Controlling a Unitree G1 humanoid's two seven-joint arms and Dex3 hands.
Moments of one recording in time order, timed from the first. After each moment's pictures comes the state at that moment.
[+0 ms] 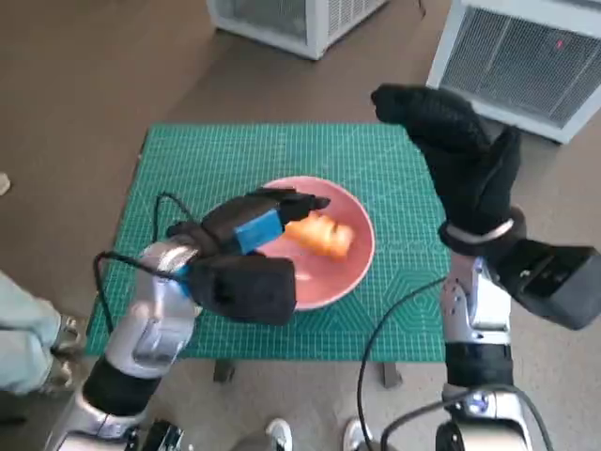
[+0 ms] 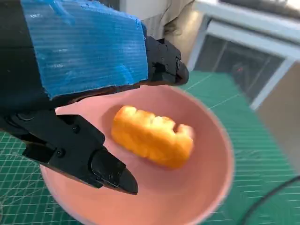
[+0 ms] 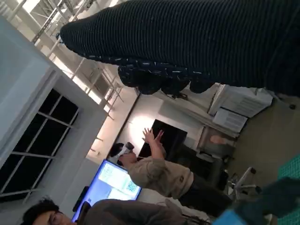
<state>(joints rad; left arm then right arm) -0.56 0.44 -0.27 -0.24 0.53 0.35 -0.67 -0.72 -0.09 -0.15 0.40 0.39 -0.55 0.61</state>
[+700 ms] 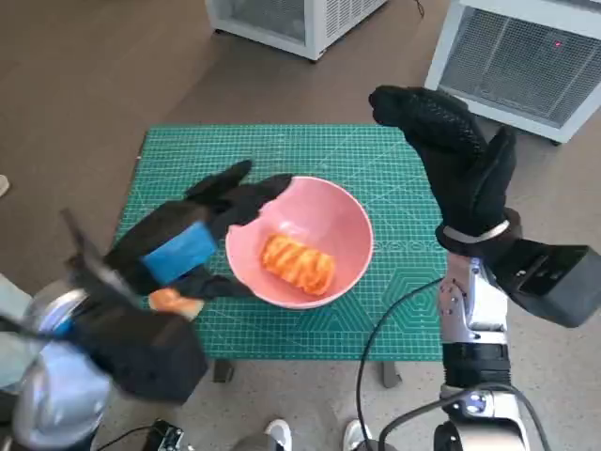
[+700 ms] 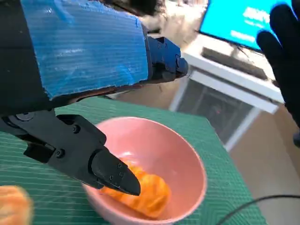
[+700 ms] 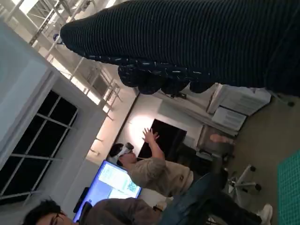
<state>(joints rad) -0.36 0.62 0.01 -0.70 0.40 0.50 -0.75 -0.72 -0.08 -0.15 0.43 0.39 -0.55 0.62</state>
